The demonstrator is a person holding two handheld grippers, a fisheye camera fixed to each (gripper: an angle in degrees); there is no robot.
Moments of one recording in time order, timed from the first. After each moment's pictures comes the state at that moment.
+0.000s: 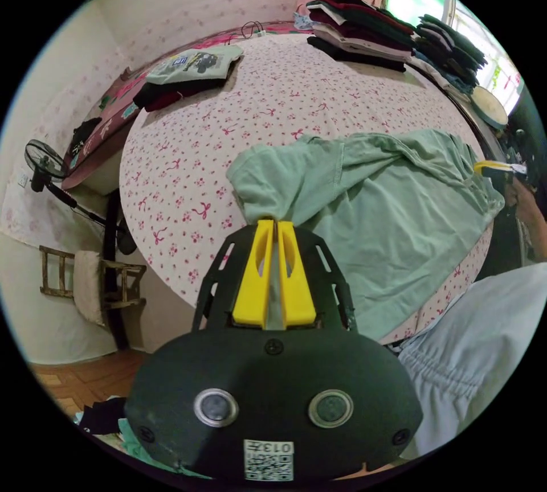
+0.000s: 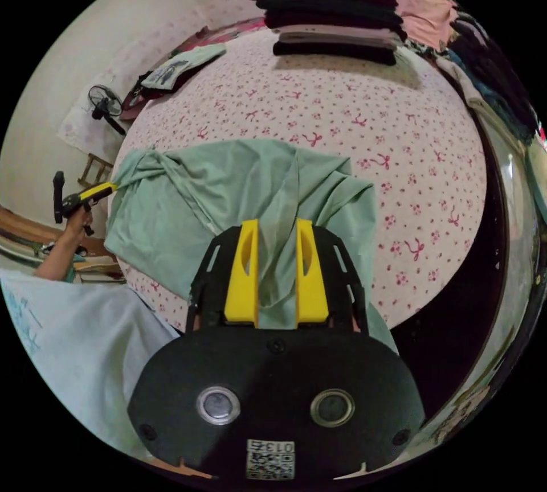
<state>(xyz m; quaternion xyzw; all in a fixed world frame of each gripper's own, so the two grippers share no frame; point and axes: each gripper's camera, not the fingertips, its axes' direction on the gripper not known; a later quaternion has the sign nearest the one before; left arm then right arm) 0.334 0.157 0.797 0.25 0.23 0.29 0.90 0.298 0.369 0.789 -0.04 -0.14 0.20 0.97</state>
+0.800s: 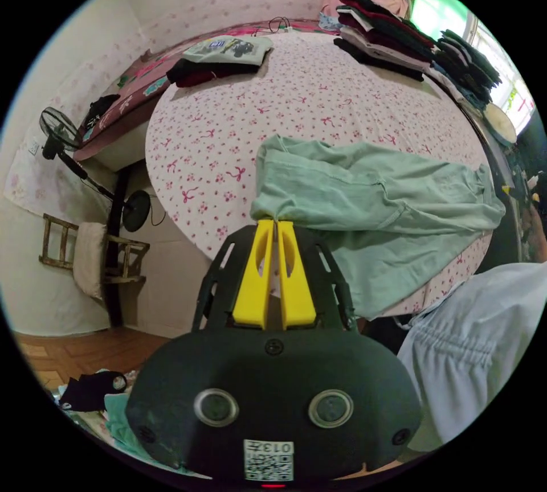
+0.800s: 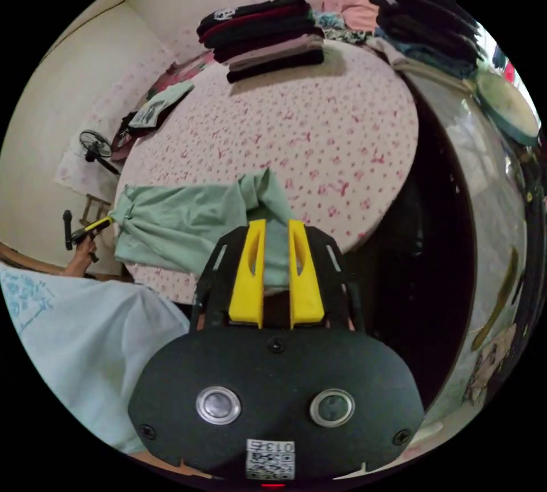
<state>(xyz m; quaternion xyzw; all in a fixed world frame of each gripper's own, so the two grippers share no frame) 0.254 0.169 0.794 0.23 0.24 0.24 0.91 0.338 0.429 0.693 0.02 -0.04 0.23 0.97</state>
